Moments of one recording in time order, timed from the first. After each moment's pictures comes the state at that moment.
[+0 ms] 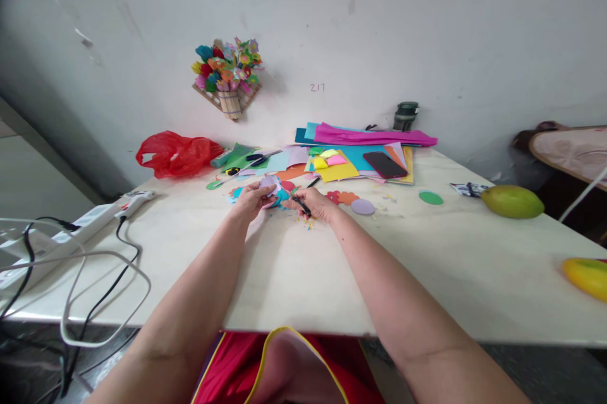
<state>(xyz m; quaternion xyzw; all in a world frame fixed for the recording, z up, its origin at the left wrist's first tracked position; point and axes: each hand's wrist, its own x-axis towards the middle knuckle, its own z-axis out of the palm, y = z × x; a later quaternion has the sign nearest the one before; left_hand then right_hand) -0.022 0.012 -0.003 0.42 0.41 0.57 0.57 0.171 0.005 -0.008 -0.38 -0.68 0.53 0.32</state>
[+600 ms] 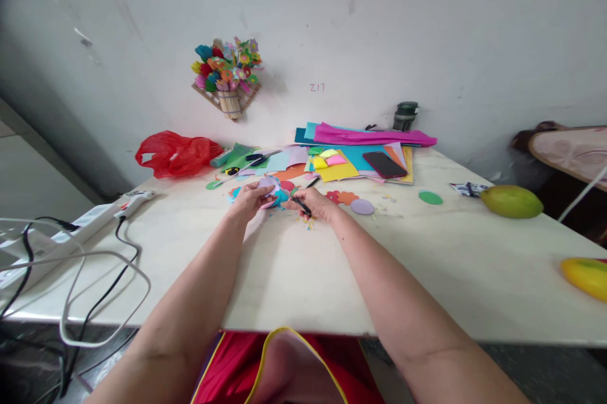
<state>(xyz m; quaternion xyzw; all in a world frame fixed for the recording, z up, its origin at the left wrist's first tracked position) -0.025 0.013 -0.001 0.43 0.39 0.57 0.58 0.172 -0.001 0.000 -0.40 -0.70 0.51 0.30</state>
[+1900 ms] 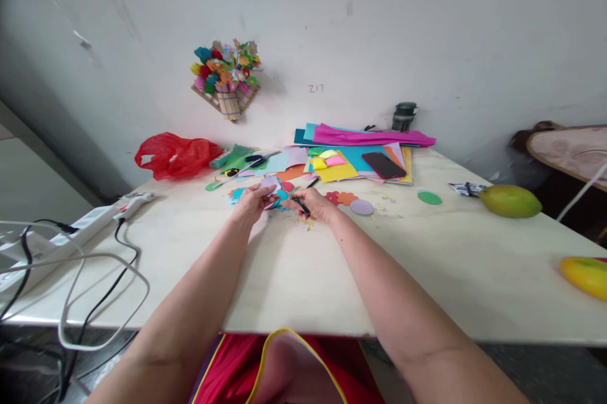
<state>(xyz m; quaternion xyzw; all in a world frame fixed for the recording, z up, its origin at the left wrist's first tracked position) -0.013 0.009 -0.001 0.39 0.39 0.60 0.58 0.168 -0.004 0.002 -0.40 -0.66 0.54 0.34</state>
